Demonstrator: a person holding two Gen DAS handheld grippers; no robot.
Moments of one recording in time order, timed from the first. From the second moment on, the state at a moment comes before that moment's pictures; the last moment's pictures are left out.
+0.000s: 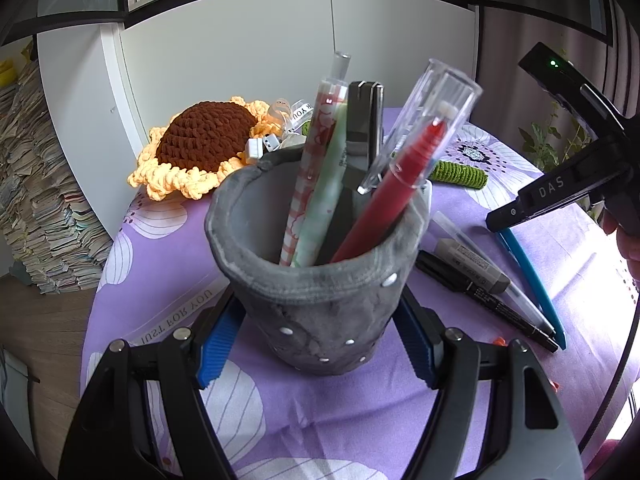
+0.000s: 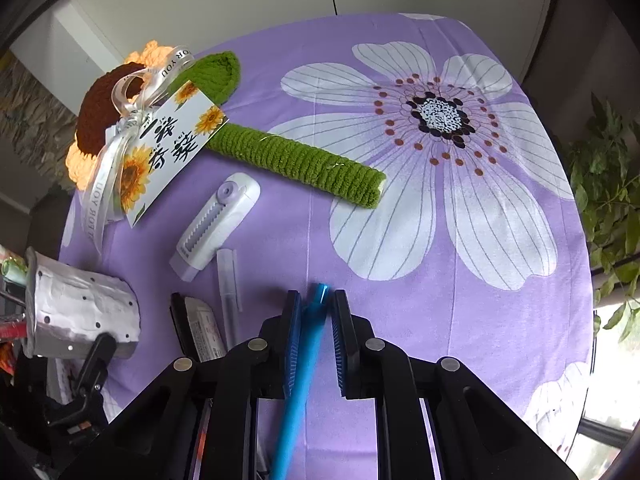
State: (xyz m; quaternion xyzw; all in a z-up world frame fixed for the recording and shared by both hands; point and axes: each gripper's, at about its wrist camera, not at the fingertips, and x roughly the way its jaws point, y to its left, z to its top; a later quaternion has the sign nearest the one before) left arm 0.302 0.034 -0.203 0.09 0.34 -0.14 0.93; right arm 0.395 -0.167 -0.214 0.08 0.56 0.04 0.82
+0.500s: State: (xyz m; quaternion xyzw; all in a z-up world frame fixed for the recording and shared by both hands) left arm 0.301 0.035 -0.203 0.09 0.34 -0.14 0.93; right arm 0.386 -0.124 -0.216 -0.02 0.56 0.04 0.83
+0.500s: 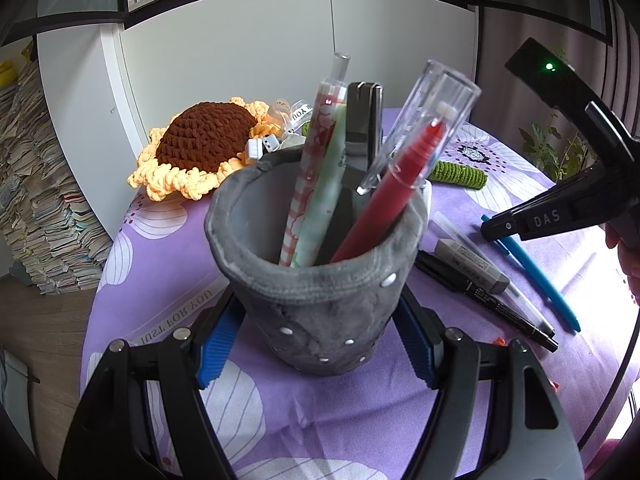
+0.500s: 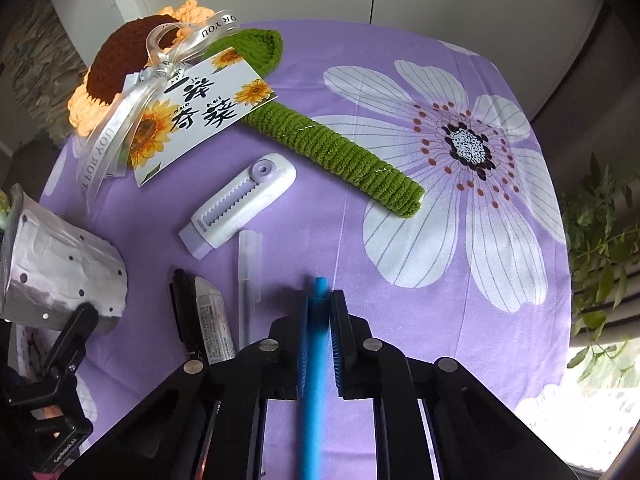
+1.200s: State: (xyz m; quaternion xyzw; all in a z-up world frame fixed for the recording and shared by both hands) left arm 0.299 0.035 -0.202 0.09 0.33 -0.14 0.93; right arm 0.310 -0.063 -0.032 0.06 0.26 0.26 0.93
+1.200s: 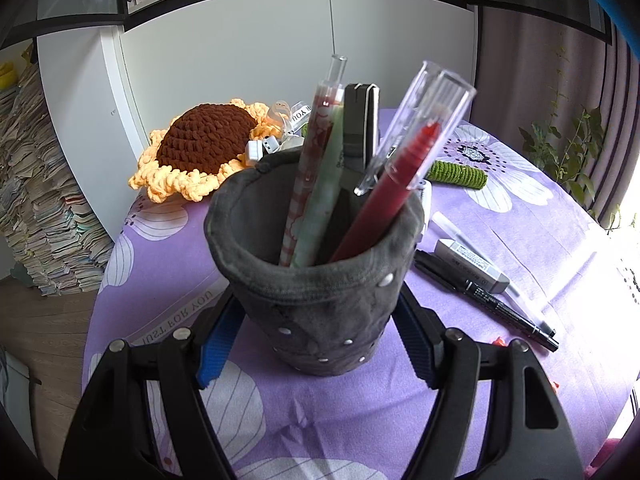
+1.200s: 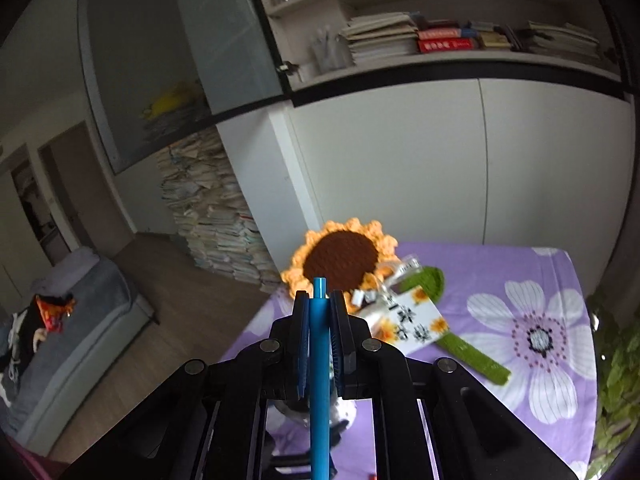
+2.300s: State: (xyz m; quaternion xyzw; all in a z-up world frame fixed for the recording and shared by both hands) left arm 0.305 0.038 -0.203 0.08 0.34 -0.16 0.92; right arm 0.320 -0.070 -0.082 0.08 0.19 0.28 0.94
